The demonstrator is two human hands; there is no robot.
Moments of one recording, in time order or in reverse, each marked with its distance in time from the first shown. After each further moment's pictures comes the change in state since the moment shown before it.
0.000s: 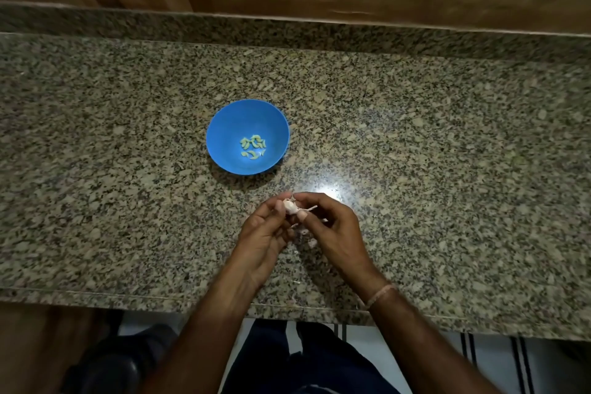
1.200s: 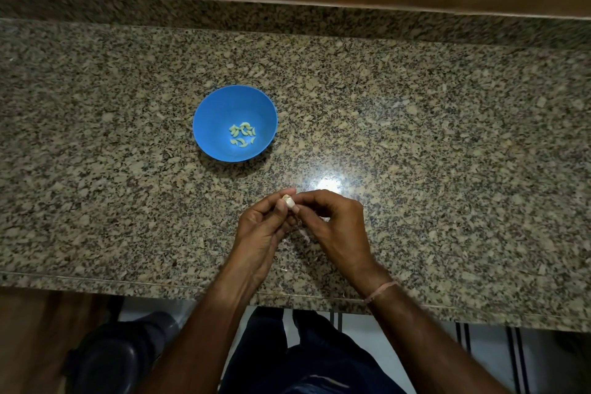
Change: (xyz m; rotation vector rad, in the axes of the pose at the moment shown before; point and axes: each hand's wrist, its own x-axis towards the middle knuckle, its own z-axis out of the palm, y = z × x) left_hand -0.010 -0.023 0.015 0.101 0.021 0.116; right_hand -0.011 -0.002 -0.023 -0.230 0.043 -0.132
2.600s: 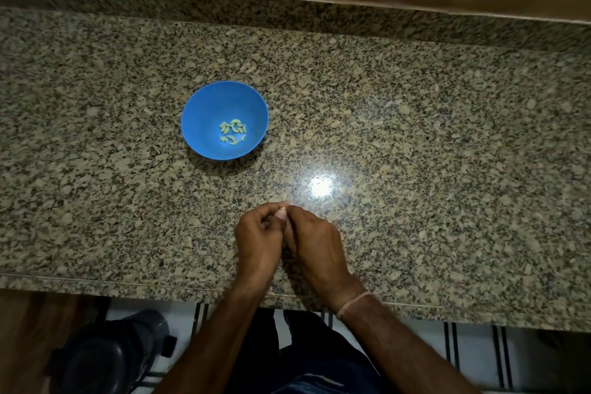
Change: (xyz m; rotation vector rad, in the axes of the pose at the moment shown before) left_hand -0.001 -0.026 0.013 0.689 0.354 0.206; right_hand -0.020 0.022 0.024 -0.650 -0.058 -0.123
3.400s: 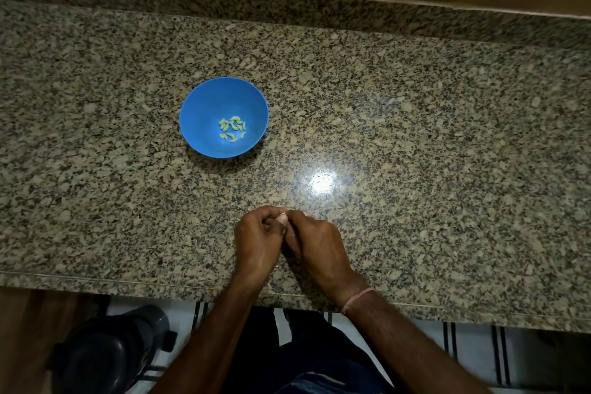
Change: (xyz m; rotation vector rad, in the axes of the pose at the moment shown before) left_hand 0.010 -0.015 -0.004 0.177 -0.054 -0.006; right_hand -0.002 0.020 0.008 0.037 -0.114 0.005
